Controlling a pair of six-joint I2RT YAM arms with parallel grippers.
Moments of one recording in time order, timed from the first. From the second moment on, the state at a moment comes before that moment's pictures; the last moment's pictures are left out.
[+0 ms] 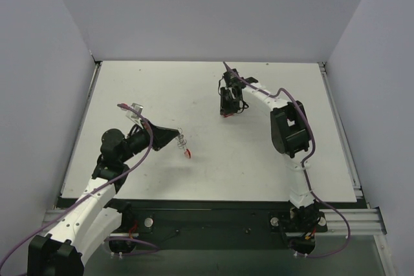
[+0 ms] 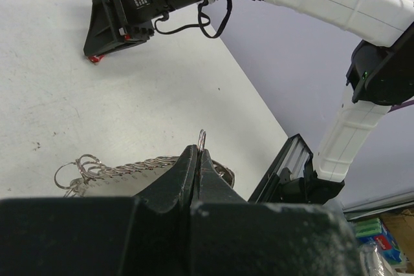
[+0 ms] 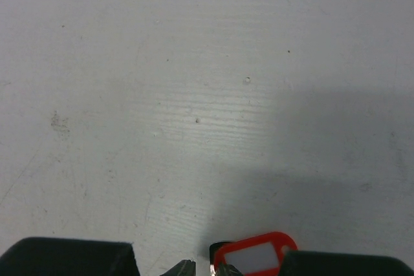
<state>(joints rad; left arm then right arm) -0.28 0.78 0.41 0.38 0.61 -0.75 0.45 2.23 1.77 -0.62 -0.04 0.42</state>
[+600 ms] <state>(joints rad) -0.28 0.77 0.40 0.40 0.61 -0.75 0.45 2.26 1.78 -0.65 -0.02 0.43</state>
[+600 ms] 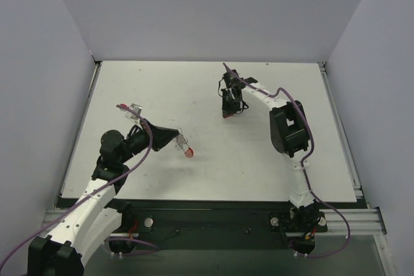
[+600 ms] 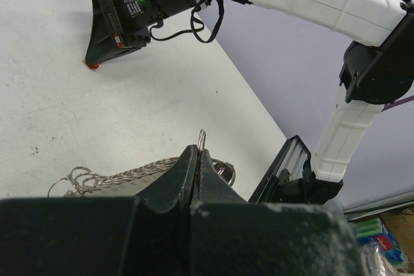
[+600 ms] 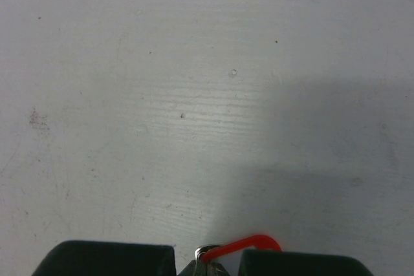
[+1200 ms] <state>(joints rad) -0.30 0.68 0.44 0.23 0.60 -0.62 0.45 1.80 1.43 -0.50 -0.05 0.44</state>
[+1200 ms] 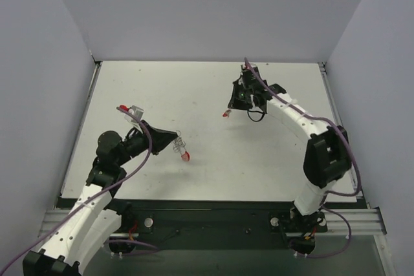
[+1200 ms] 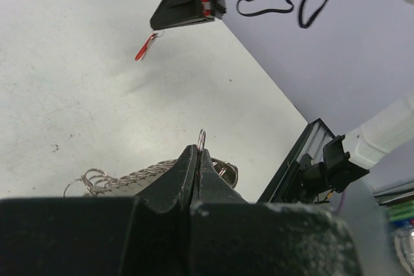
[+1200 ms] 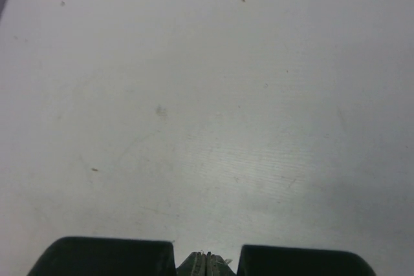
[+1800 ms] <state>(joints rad) -0.79 0.59 0.55 0.13 0.36 -0.34 0.56 1.11 0.86 -0.07 -0.11 0.72</state>
